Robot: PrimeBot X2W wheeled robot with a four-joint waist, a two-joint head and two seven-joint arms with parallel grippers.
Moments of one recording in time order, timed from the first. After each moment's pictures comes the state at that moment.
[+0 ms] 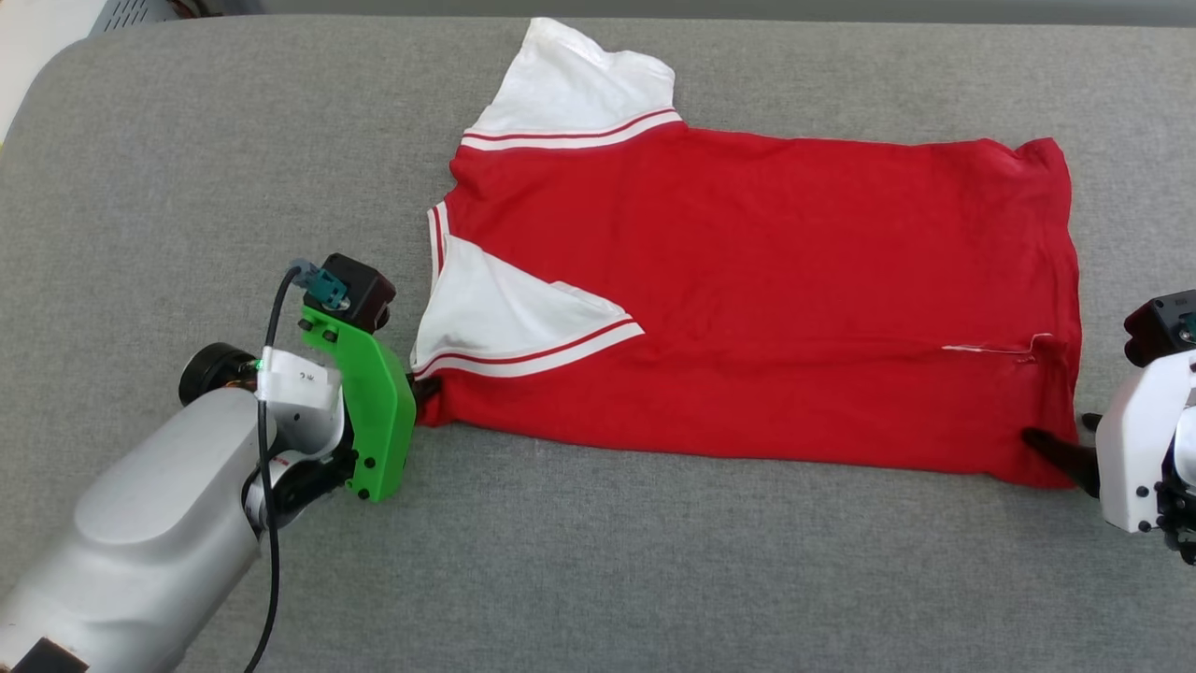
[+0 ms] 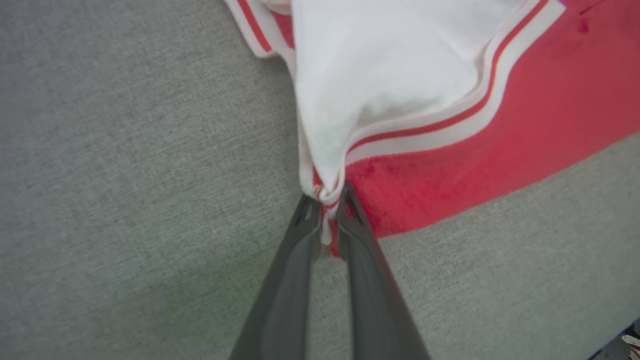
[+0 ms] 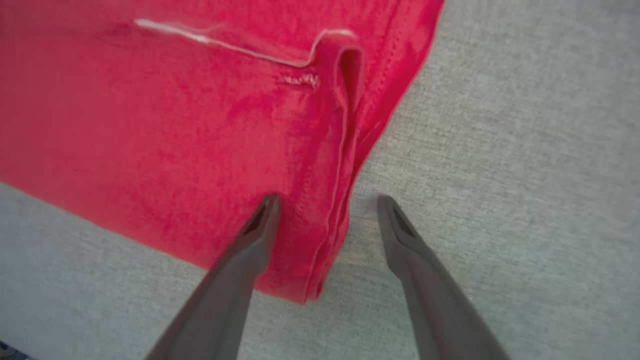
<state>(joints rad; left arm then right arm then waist) -0.74 0.62 -0.92 0.37 -0.97 -0.12 0.44 -0.38 -0.67 0.39 0.28 0.78 0.13 0.70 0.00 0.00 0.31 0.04</state>
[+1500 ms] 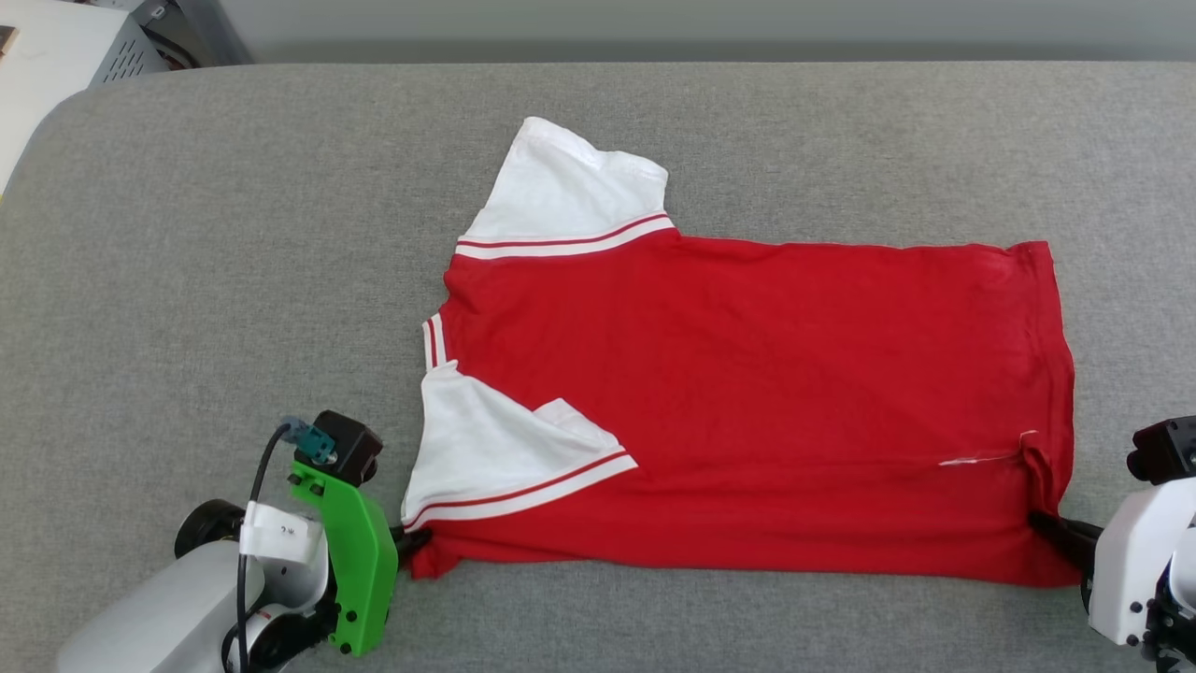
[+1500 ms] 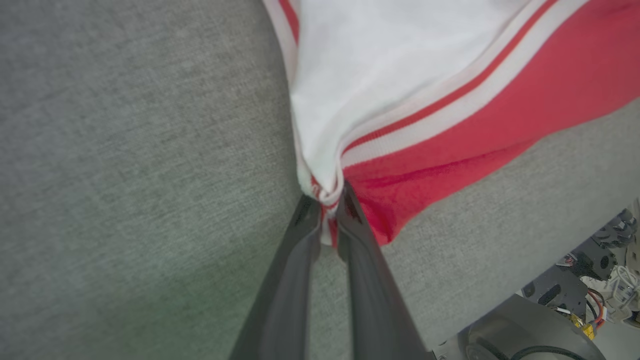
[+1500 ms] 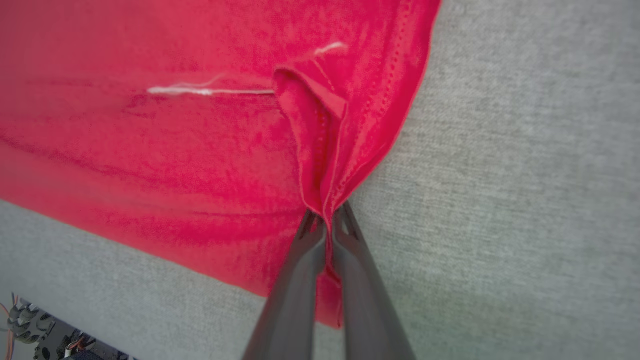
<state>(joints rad) -0.49 0.73 -0.97 0.23 -1.04 -0.04 0.39 -0.12 -0.63 0.29 0.20 0.81 0.13 0.50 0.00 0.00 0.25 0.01</state>
